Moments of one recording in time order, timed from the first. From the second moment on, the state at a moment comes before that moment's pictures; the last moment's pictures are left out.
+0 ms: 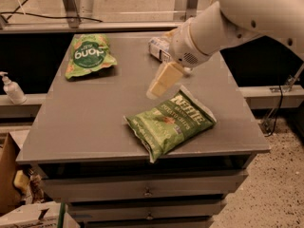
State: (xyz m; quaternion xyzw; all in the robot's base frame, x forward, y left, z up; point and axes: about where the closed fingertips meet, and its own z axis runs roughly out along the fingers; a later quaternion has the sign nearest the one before) arm 0.582 -0.024 0.919 -0.61 0.69 0.10 0.37
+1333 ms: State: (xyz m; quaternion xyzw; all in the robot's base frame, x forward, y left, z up) arm 0.688 0.115 0.877 -0.60 0.67 0.10 0.43
